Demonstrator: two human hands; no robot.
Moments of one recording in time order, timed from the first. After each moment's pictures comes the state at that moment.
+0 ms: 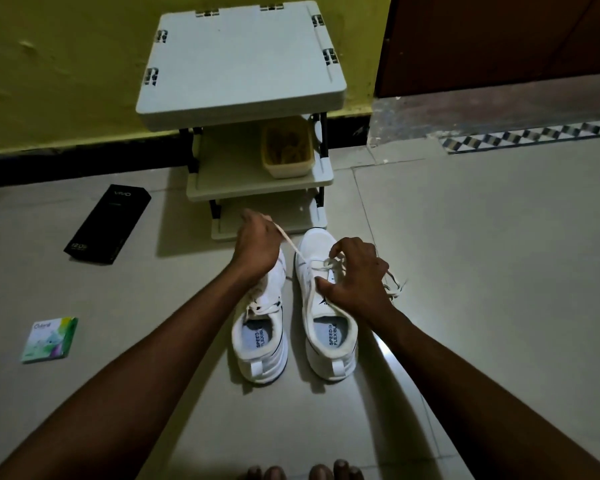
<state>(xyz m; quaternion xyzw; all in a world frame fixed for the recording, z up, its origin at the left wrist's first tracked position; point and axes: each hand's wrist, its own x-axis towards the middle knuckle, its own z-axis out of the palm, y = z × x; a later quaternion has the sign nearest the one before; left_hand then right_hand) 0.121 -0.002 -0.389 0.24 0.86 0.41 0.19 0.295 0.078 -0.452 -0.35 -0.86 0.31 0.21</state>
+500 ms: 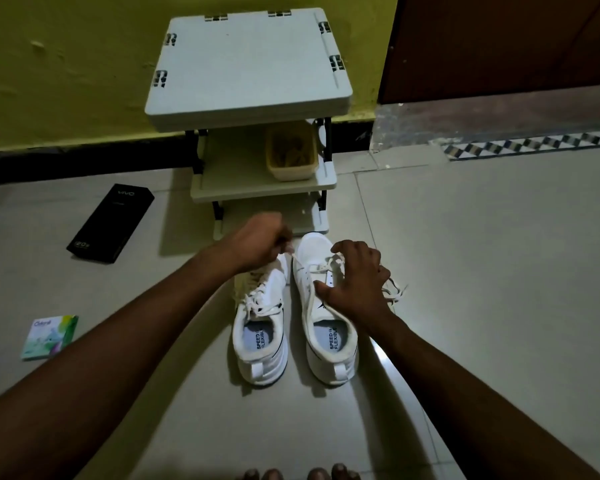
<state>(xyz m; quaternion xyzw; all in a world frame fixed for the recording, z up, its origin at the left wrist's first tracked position) 0.091 -0.010 -0.366 0.62 0.77 0.07 0.13 0.291 0.073 -0.451 -0.39 -0.86 0.29 0.18</state>
